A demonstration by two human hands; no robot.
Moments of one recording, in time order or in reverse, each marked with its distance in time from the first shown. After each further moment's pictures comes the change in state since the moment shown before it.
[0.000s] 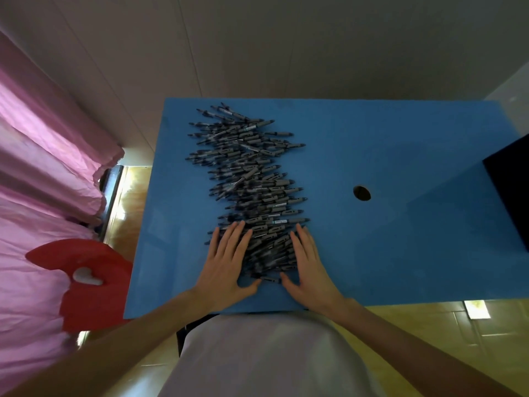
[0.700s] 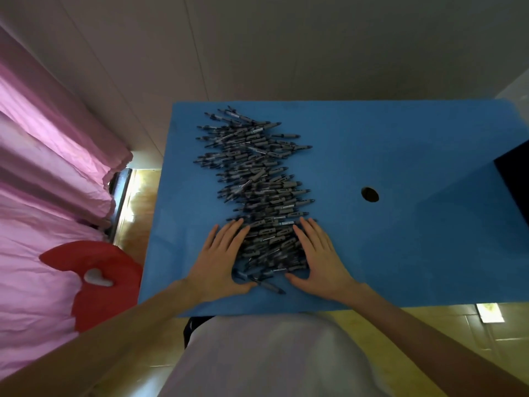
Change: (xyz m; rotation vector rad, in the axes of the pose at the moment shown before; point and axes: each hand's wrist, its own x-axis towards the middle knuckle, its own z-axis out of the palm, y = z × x) left_hand 0.005 -0.034 -0.024 -0.002 -0.151 -0.013; right_hand 0.024 0.012 -0.019 -0.303 -0.053 -0.093
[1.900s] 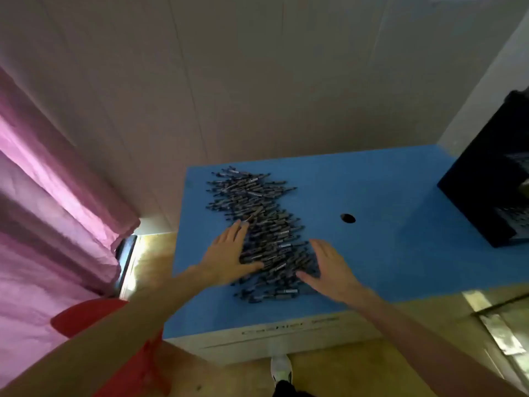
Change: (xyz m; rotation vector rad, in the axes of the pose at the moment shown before) left_hand 0.009 0.016 -0.096 0.023 -0.118 -0.096; right_hand -0.038 -0.033 -0.049 0.044 0.070 0.248
